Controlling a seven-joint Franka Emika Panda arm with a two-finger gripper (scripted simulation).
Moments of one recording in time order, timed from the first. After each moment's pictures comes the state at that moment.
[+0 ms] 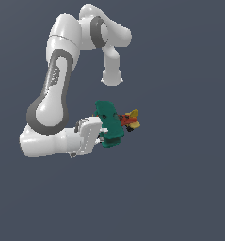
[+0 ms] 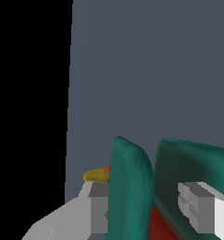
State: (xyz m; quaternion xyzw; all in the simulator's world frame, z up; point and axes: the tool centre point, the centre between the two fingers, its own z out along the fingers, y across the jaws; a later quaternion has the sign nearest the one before) arm 0.023 -0.037 0.150 -0.81 -0.18 0.10 0.56
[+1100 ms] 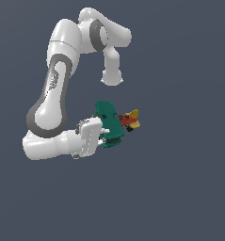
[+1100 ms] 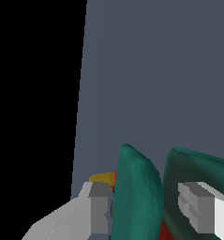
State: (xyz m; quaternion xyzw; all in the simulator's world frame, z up) arm 0.026 -0.028 0.150 -0.78 -0.18 0.09 0.59
